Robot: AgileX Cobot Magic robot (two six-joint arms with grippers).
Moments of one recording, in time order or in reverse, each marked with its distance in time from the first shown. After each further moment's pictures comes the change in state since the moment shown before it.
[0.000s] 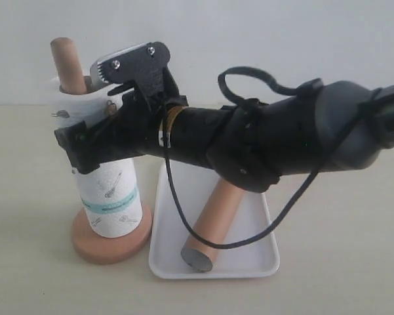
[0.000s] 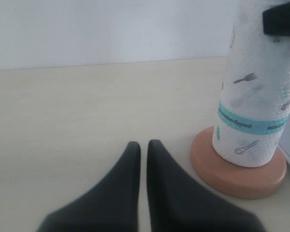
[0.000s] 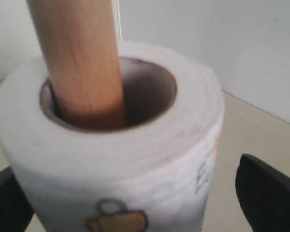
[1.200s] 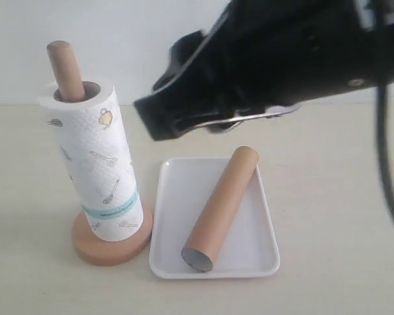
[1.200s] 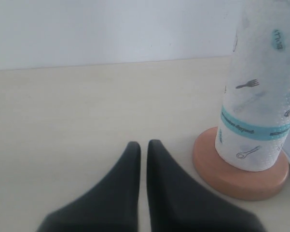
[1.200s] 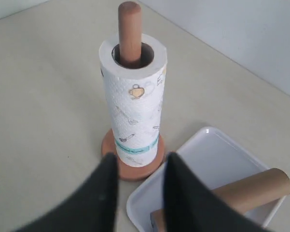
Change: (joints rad) left arm 0.000 0.000 0.000 0.000 0.000 0.000; right arm 0.207 -0.692 0.000 -0.007 1.021 0.015
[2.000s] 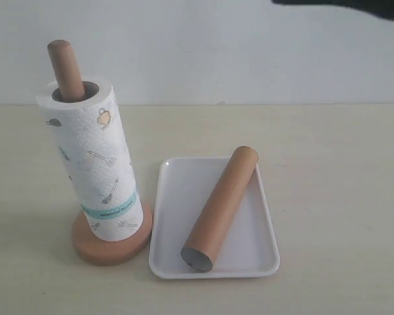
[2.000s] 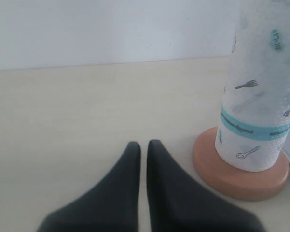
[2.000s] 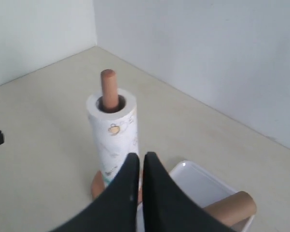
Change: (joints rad) left arm 0.000 0.000 0.000 0.000 0.000 0.000; right arm -0.039 -0.240 0.000 -0.023 0.038 0.019
